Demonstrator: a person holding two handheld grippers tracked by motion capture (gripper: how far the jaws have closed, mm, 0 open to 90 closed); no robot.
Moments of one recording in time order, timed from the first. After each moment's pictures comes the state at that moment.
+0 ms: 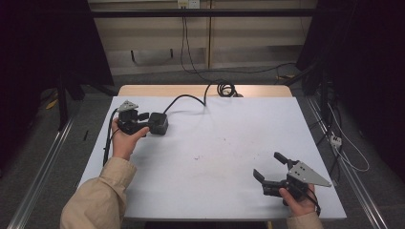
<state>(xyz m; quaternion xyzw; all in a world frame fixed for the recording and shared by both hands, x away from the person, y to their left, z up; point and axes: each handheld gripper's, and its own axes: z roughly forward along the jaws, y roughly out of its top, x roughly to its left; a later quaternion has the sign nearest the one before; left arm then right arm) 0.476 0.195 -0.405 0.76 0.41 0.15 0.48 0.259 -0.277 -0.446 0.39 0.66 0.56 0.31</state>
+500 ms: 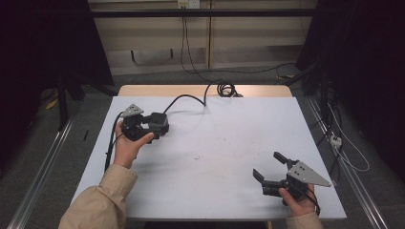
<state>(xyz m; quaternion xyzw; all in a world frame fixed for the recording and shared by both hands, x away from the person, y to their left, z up) 0.450 0.178 -0.397 0.77 0.36 0.12 0.51 0.259 -0.276 -0.445 0.39 0.66 0.56 0.31</state>
